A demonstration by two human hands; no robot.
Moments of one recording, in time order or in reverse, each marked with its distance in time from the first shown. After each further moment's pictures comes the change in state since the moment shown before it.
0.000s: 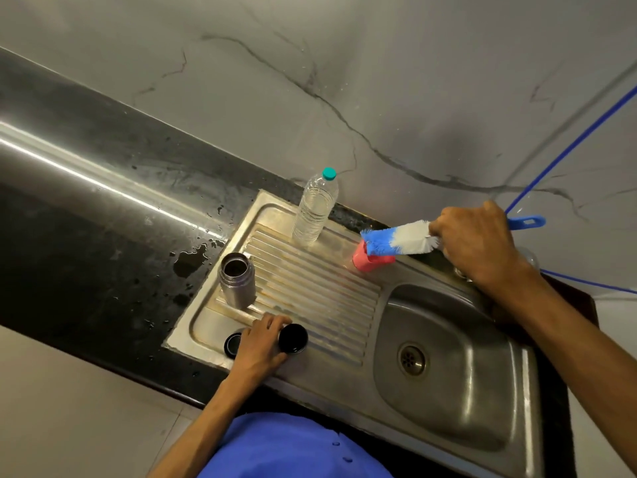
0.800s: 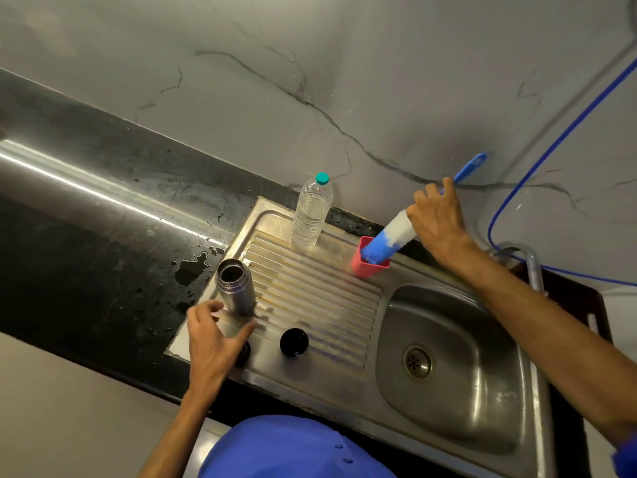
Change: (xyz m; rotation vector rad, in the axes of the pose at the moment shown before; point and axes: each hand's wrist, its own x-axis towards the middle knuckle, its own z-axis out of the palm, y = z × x) left_hand -0.032 -0.001 -0.073 -0.347 0.566 -0.304; right_hand 0.058 -0.021 0.025 -0.192 0.020 0.011
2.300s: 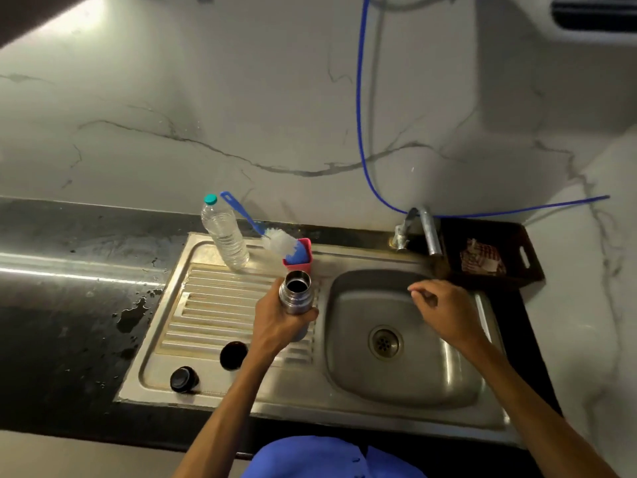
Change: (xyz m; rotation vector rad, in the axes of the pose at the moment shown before) left_hand -0.071 0.205 0.154 -0.035 -0.389 0.228; right_hand -0.246 -0.005 0.236 1.477 0.413 0.471
